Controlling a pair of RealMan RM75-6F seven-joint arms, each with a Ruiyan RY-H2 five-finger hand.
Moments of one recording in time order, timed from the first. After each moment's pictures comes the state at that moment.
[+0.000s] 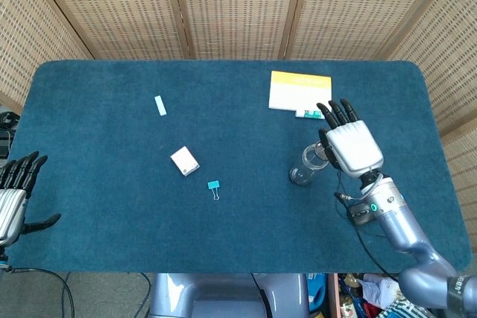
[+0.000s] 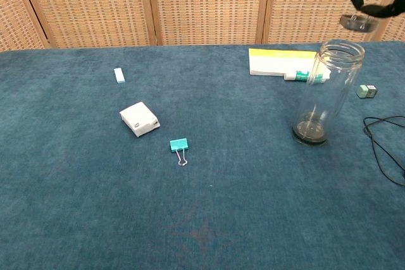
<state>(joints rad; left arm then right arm) -0.13 -0.98 -0.05 -1.85 1.45 1.43 0.11 0.73 -1.00 0.22 -1.93 -1.02 1.08 -0.60</state>
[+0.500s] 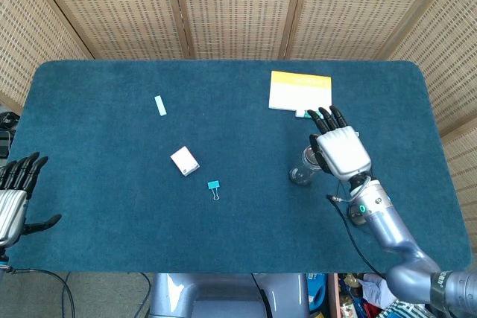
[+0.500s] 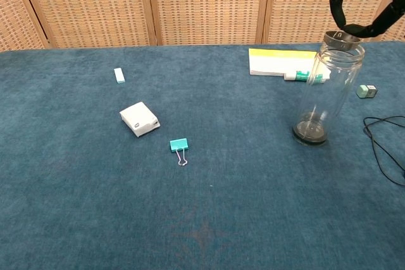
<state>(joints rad) -0.13 -0.99 -0.05 -1.85 1.45 1.43 0.11 0.75 -1.09 0.20 -1.89 -1.01 1.09 -0.59</state>
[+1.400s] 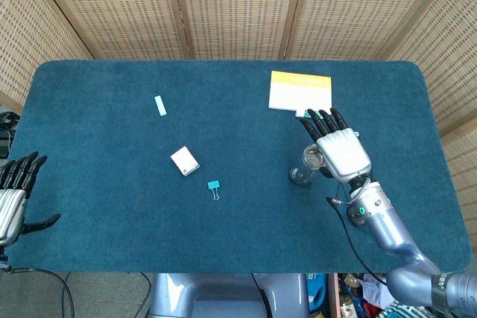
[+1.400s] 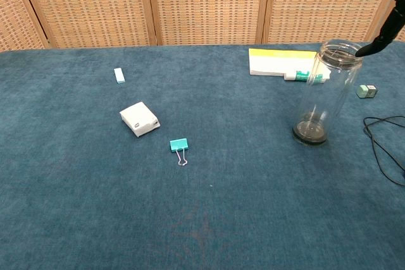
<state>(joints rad) -0.13 -0.98 -0.05 -1.84 1.44 1.43 0.11 0.75 -1.07 0.19 -1.92 -0.99 1.10 -0.63</state>
